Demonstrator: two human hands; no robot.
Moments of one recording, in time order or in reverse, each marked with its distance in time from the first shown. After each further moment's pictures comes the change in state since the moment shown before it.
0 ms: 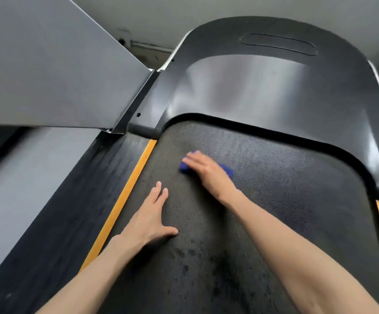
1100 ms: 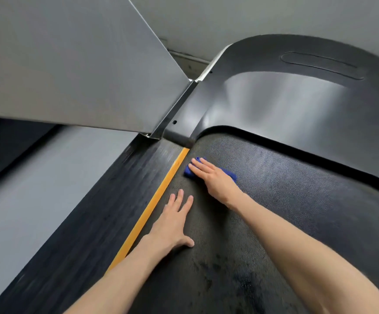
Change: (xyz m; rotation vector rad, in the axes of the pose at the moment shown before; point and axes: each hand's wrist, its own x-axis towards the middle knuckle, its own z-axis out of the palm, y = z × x) left_hand 0.001 -0.007 -0.014 0.072 -0.111 -0.079; right_hand 0.047 -0.039 0.020 -0.235 -0.216 -0.194
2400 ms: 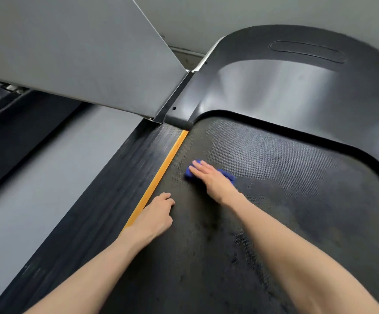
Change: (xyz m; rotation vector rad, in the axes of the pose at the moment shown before) left_hand -0.078 -0.013 0.006 -0.114 0.082 -0.043; right_hand -0.067 -0.061 -0.002 0.128 -0.044 0.123
